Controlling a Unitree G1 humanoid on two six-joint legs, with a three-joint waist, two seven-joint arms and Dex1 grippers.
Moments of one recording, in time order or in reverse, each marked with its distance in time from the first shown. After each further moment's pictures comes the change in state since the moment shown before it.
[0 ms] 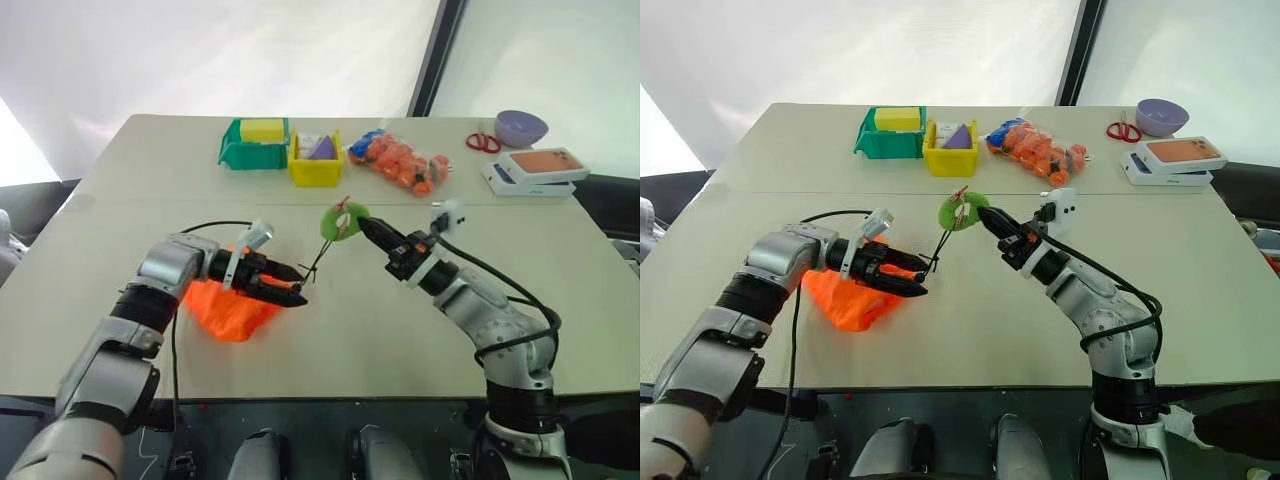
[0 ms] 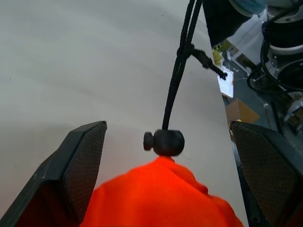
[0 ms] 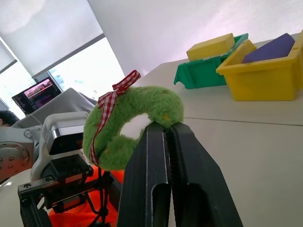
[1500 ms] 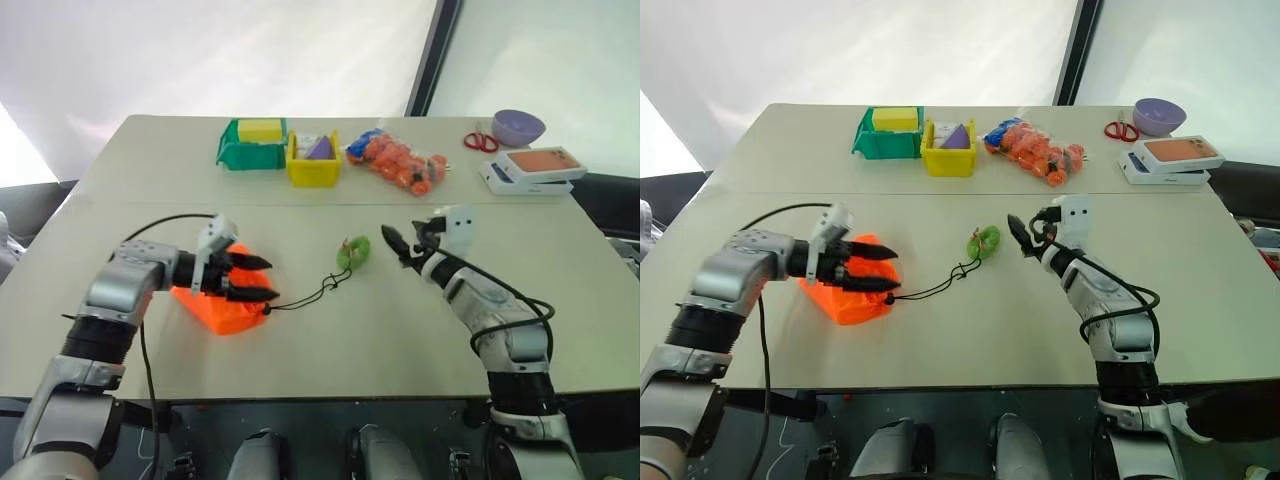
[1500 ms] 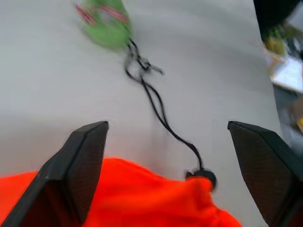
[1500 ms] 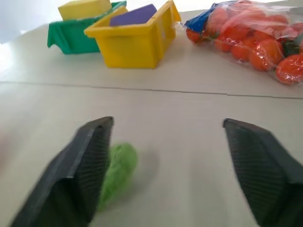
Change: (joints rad) left arm 0.249 0.140 0.272 -0.325 -0.012 -0.050 0.196; right arm -0.013 -0.095 0.065 0.210 -0.358 -0.154 -0.150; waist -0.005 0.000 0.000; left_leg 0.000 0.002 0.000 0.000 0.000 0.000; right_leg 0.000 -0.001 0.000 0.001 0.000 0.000
